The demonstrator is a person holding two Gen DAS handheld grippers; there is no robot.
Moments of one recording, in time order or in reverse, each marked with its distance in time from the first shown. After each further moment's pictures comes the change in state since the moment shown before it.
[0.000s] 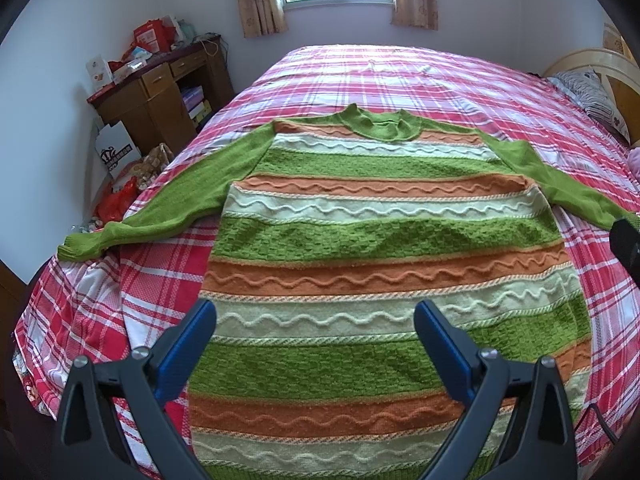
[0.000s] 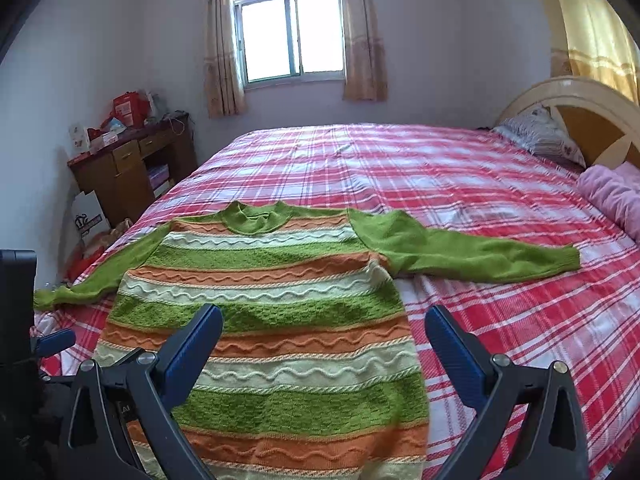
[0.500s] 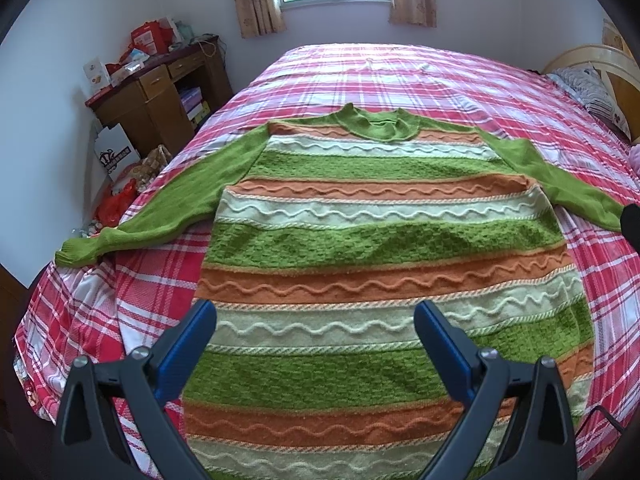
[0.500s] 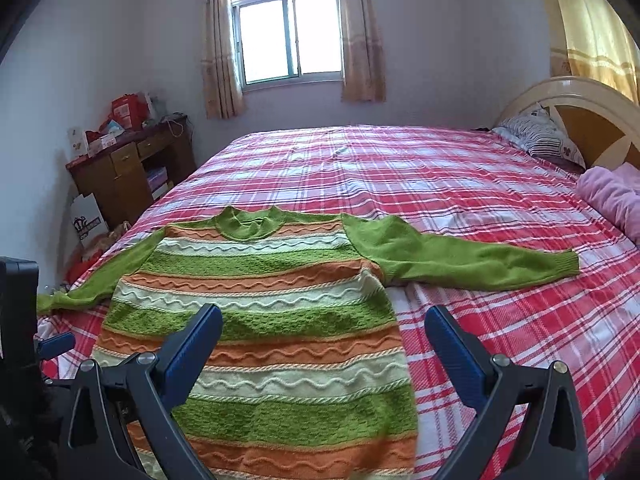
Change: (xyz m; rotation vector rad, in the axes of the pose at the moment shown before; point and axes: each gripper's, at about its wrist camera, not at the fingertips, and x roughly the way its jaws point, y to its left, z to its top) left arm 0.009 -0.006 0.005 0.012 0.003 0.001; right arm 0.006 -0.010 0.010 -0.005 -0.008 -0.008
